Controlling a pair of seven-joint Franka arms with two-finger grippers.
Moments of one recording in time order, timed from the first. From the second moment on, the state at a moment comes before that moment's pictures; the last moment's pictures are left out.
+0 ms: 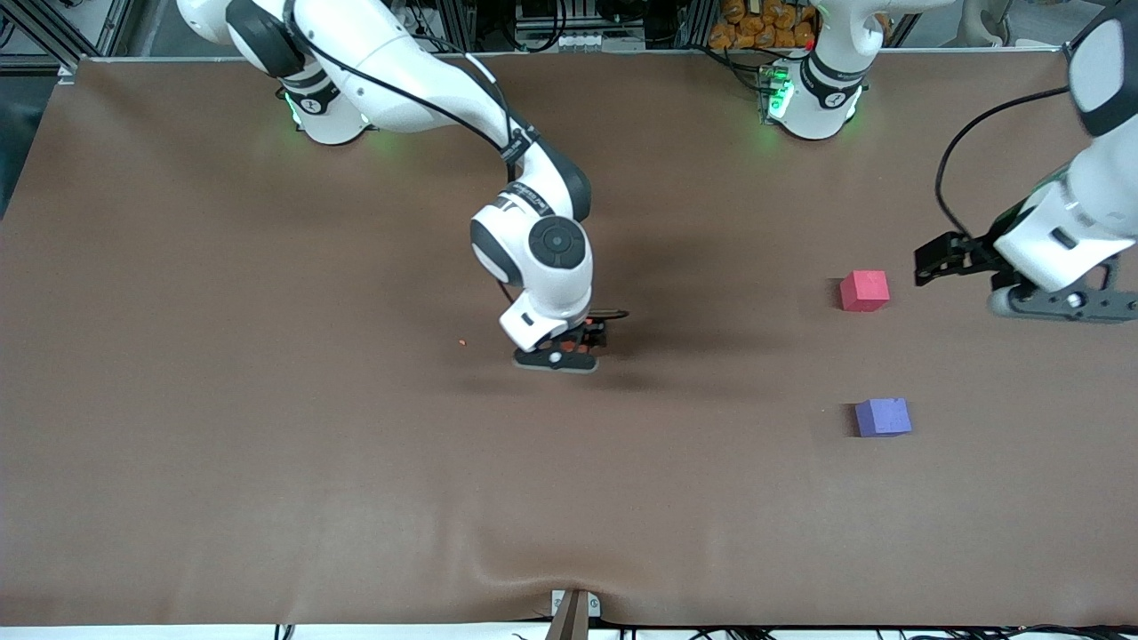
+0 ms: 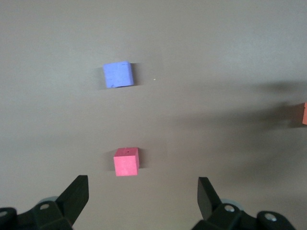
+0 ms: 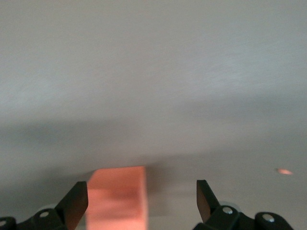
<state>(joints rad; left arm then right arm) -0.06 0.12 -0.07 -1.57 0.00 1.65 -0.02 0.69 0.84 0.04 -1.22 -0.11 2.04 0.89</state>
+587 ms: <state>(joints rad) -0.21 0.26 -0.07 -1.58 0.00 1.71 -0.14 0.20 0.67 0.06 -1.15 -0.02 1.61 0.37</state>
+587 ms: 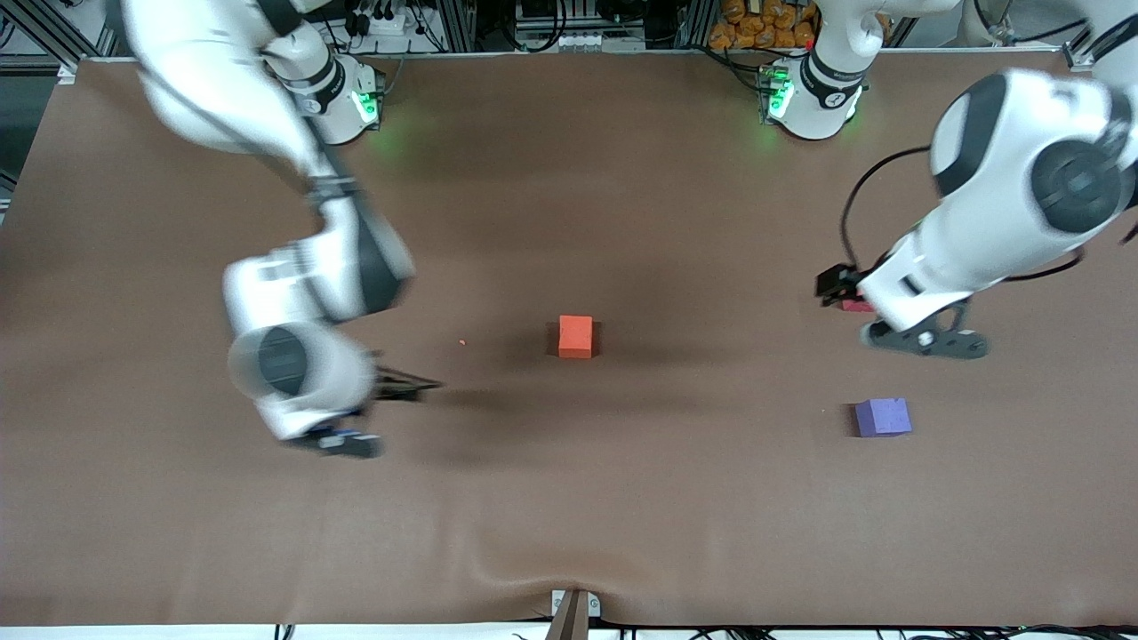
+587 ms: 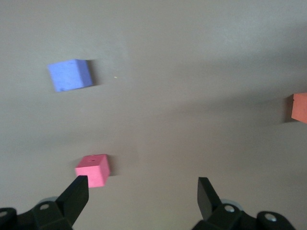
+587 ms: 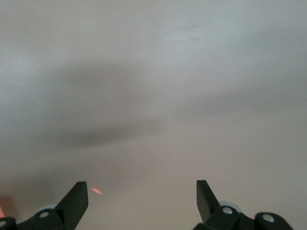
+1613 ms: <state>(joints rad) -0.57 0.59 -0.08 -1.42 0.00 1.97 -0.65 -0.04 0.34 0.06 -1.48 0.00 1.55 -0.06</state>
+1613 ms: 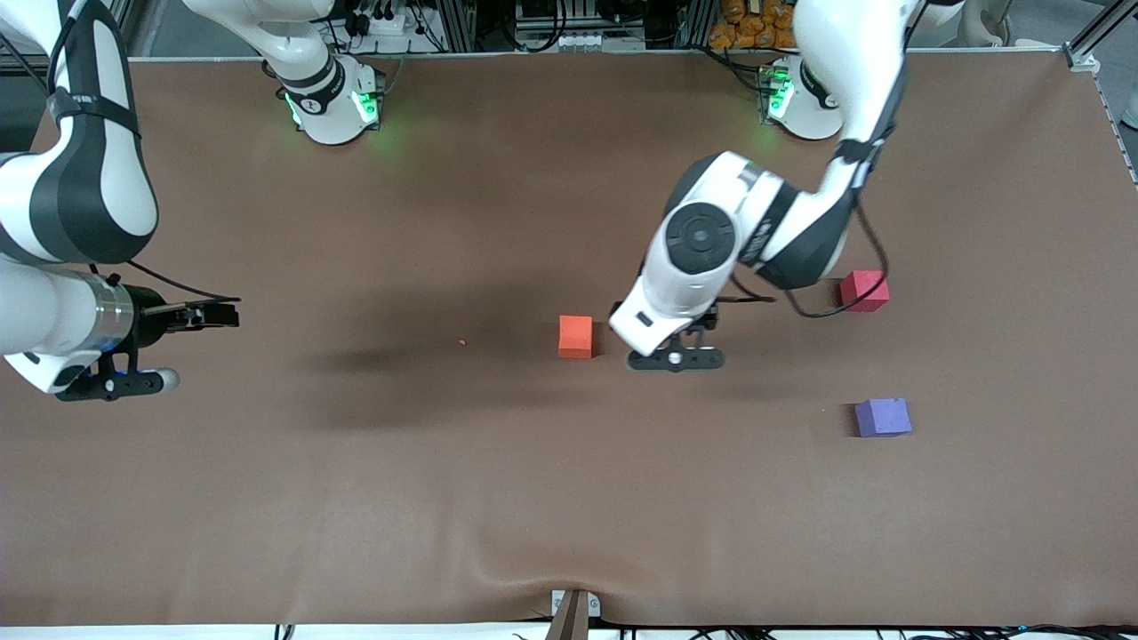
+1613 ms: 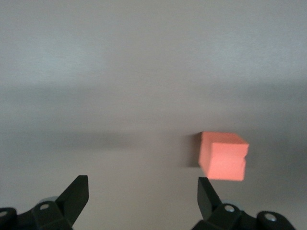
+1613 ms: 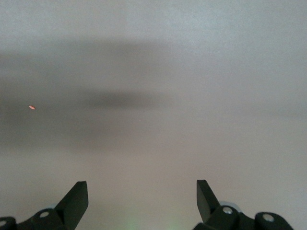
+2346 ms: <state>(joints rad) -0.69 0.75 -0.08 -1.41 0.00 2.26 -0.71 -0.18 0.11 0.06 -1.70 0.02 1.62 -0.17</state>
